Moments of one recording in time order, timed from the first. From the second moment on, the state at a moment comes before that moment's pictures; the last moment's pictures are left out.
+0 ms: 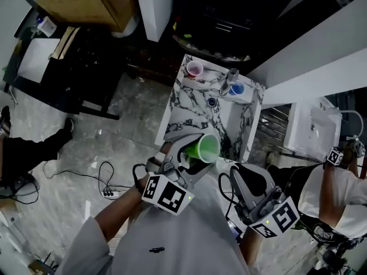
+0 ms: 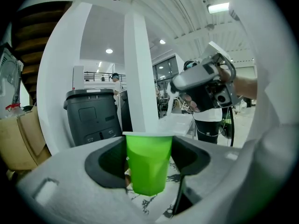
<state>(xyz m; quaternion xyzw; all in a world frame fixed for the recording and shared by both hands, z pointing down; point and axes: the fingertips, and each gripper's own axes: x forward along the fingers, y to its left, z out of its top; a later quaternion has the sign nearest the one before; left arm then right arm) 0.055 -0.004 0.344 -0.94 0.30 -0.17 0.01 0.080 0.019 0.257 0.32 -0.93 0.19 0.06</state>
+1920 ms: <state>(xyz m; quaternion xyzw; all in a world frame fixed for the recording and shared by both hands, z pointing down) 0.077 0.026 0.343 -0.95 0.26 -0.15 0.01 0.078 0.036 0.281 0.30 -0.93 0.22 0.07</state>
